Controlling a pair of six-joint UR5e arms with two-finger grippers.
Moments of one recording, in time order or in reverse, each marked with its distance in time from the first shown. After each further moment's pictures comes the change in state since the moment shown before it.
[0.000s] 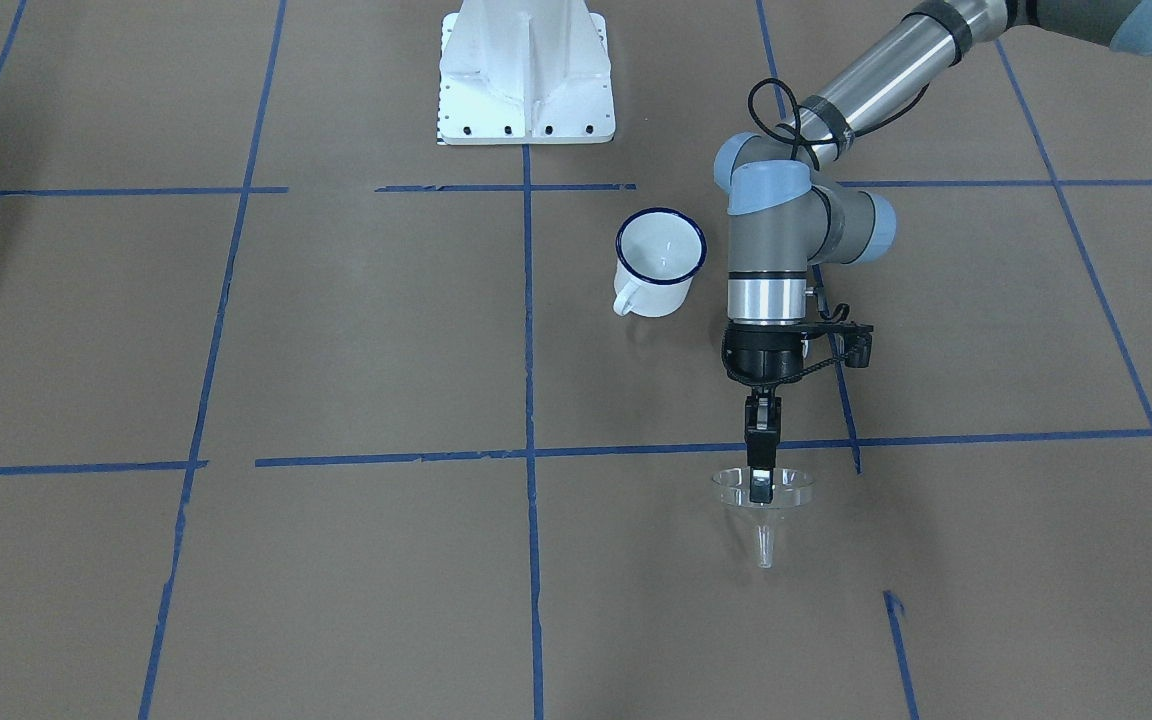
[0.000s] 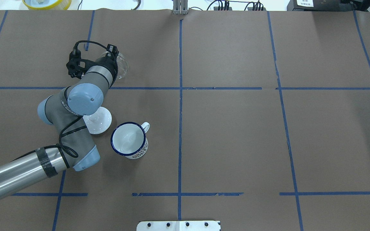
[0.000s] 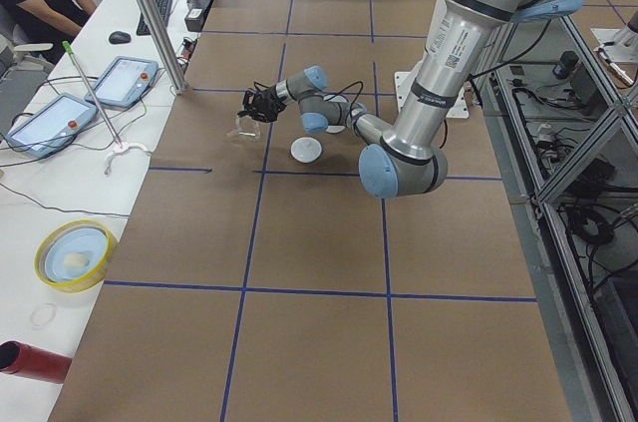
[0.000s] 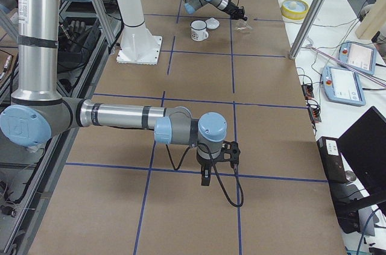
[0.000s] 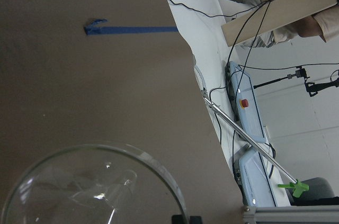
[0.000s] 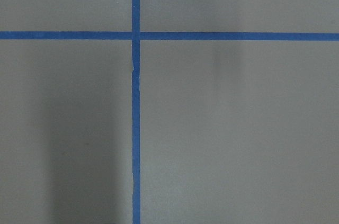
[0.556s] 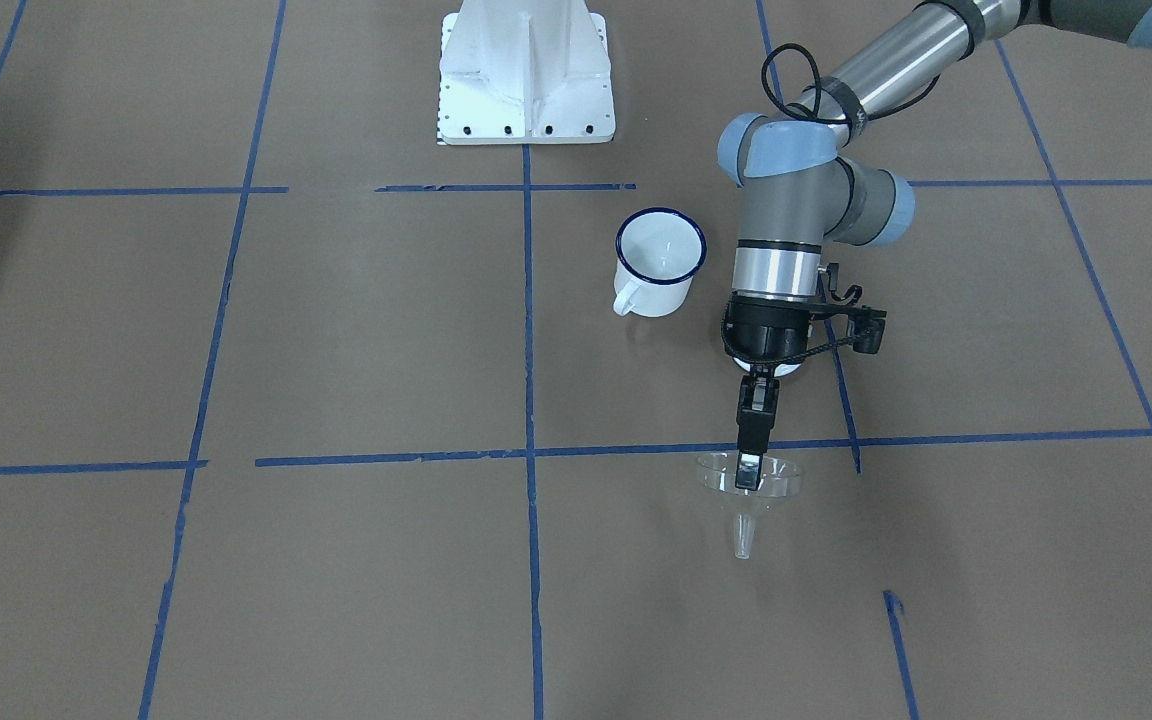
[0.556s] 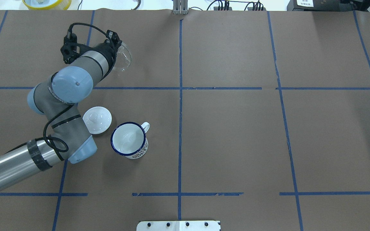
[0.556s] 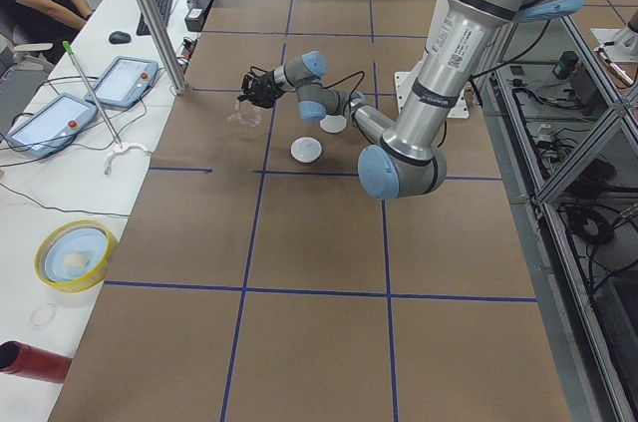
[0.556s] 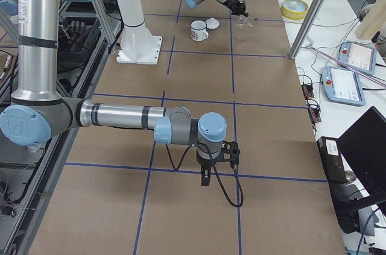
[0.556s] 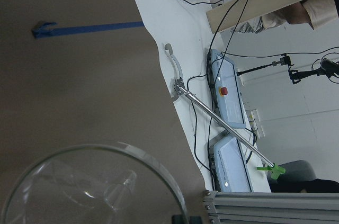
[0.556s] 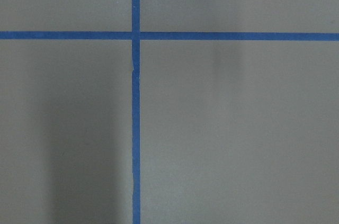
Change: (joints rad) left arm -0.021 0.004 -0.089 0.010 -0.095 0.037; right arm 0.000 0.000 0.000 0.000 0.000 0.000
